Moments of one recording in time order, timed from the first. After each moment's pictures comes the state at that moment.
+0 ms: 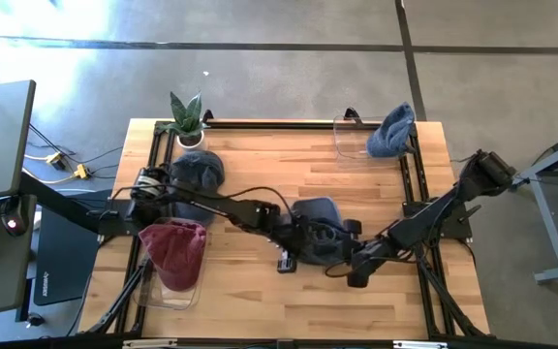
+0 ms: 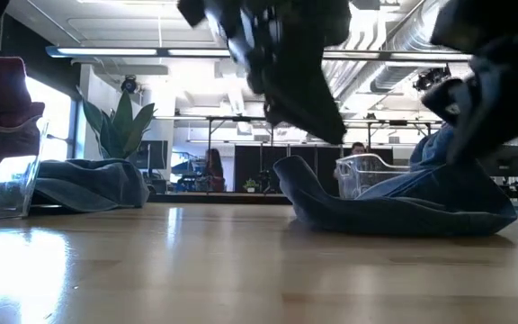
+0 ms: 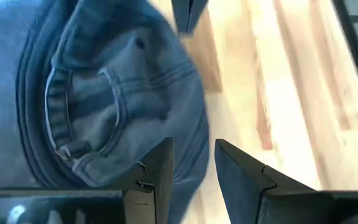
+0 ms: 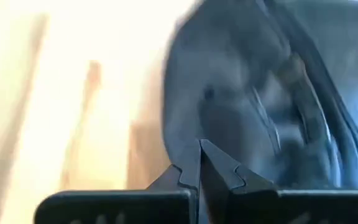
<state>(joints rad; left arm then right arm) -0.20 1.99 1.50 -0.35 0.09 -0.16 0.58 1.42 0.67 -0.22 0.37 0.48</state>
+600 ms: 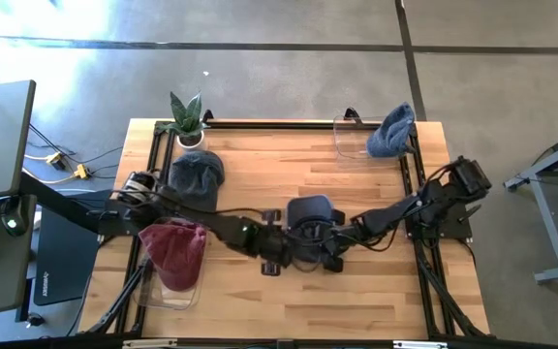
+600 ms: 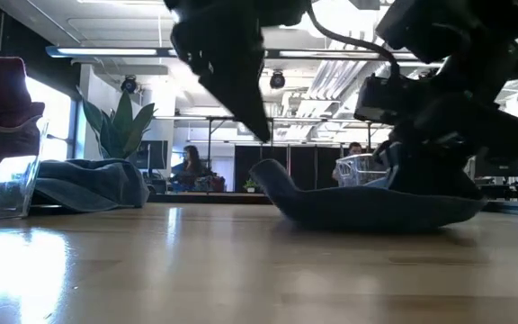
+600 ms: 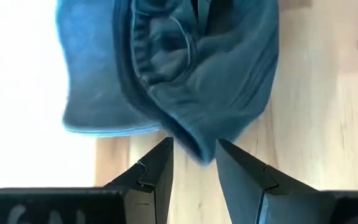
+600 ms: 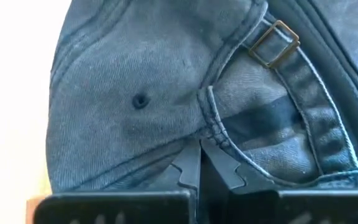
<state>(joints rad) -0.34 1.92 1.50 -0.68 -0.40 -0.20 0.32 1.67 0.68 -0.05 0.19 0.42</state>
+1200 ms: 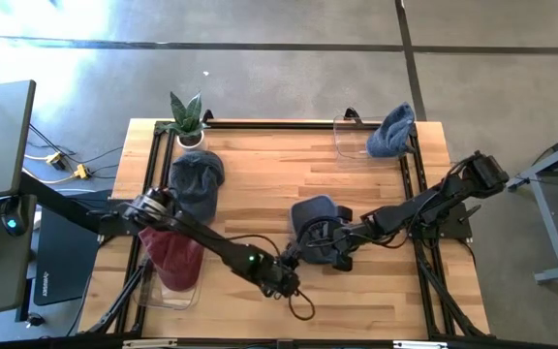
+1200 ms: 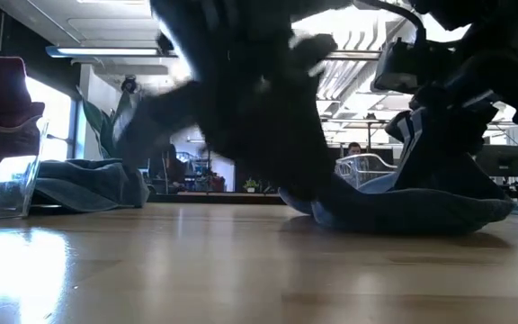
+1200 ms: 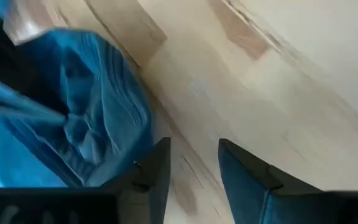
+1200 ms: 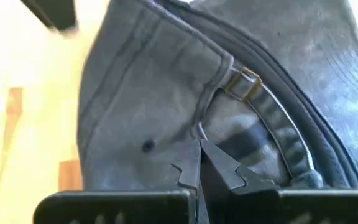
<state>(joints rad) -0.45 2.10 1.50 -0.35 -0.43 0.48 0.35 1.49 0.67 -0.14 0.22 0.42</state>
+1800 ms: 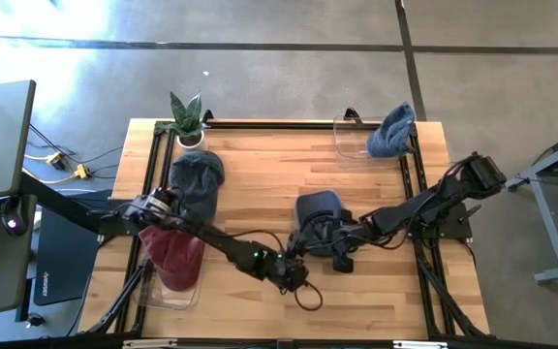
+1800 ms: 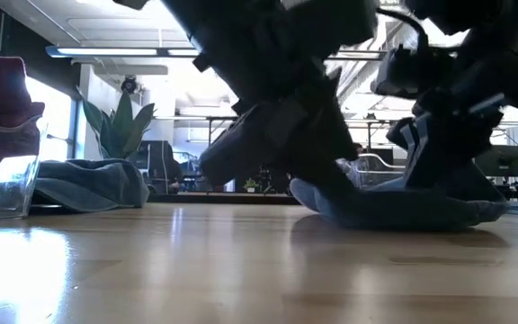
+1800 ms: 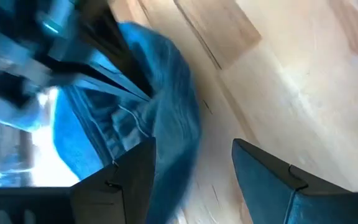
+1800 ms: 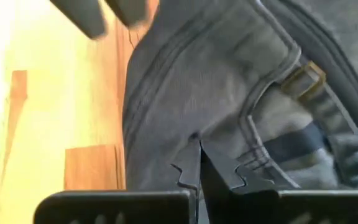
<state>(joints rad) -0.42 2.13 1.50 -0.22 -0.60 0.44 0.35 1.52 0.67 -0.14 0.17 0.42</state>
